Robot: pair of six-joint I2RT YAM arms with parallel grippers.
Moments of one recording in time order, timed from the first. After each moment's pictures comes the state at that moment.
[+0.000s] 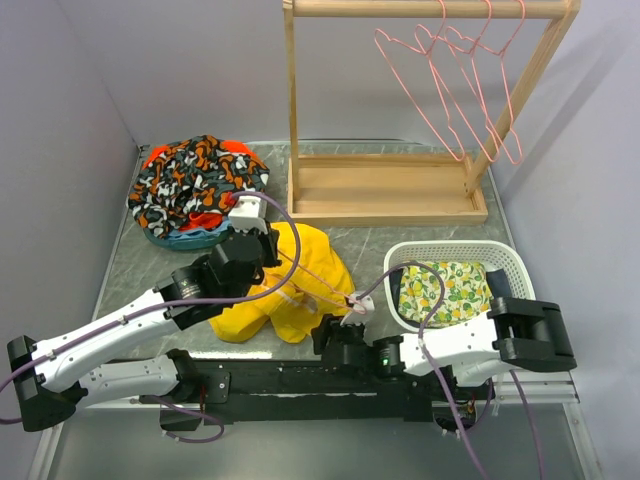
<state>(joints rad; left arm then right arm) -1.01 0.98 0.95 -0.29 -0.71 -0.46 1.53 1.32 0.46 0.06 0.86 1.20</state>
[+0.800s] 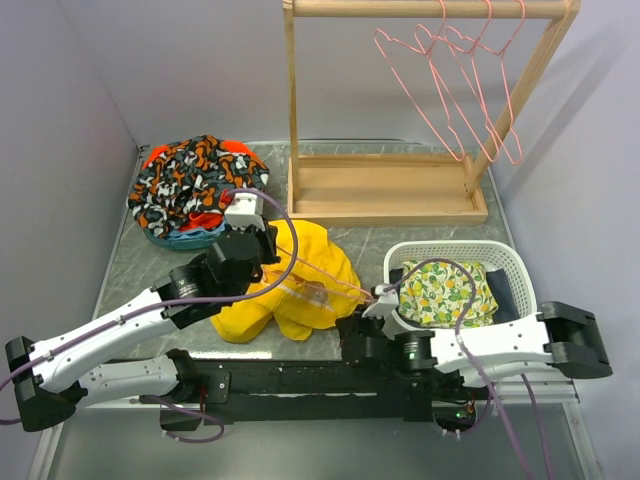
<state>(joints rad) -1.01 0.98 0.98 -0.30 -0.72 -0.47 1.50 1.11 0.45 -0.18 0.90 1.30</state>
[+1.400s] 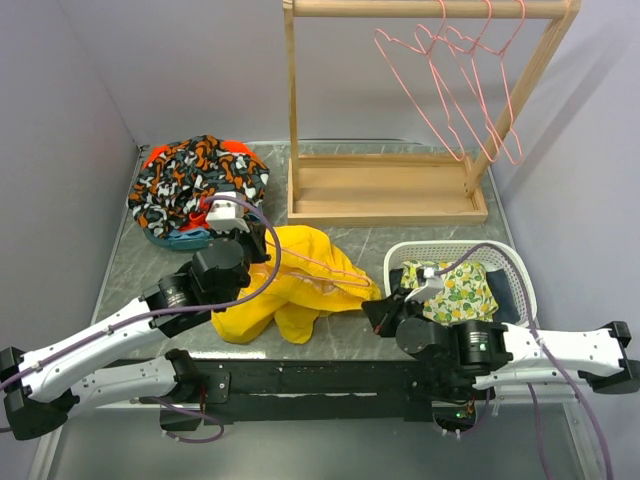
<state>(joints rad) -1.01 0.89 0.92 -0.22 -0.81 -0.47 1.48 0.60 0.55 -0.54 0.90 1.19</state>
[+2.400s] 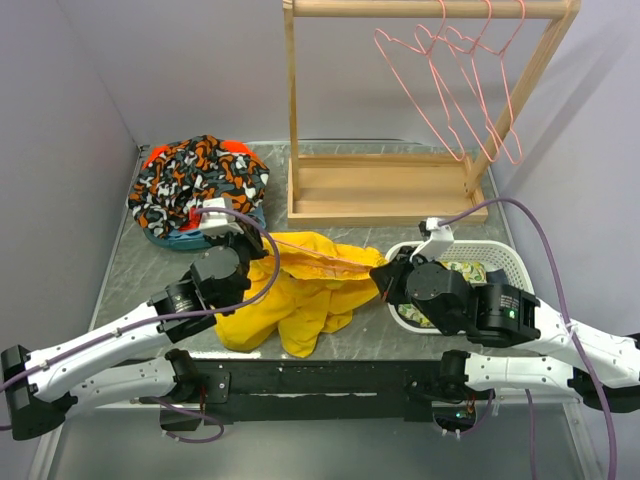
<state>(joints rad) -1.03 0.87 0.81 0.02 -0.97 -0.43 1.26 0.80 1.10 -0.85 0.71 0.92</state>
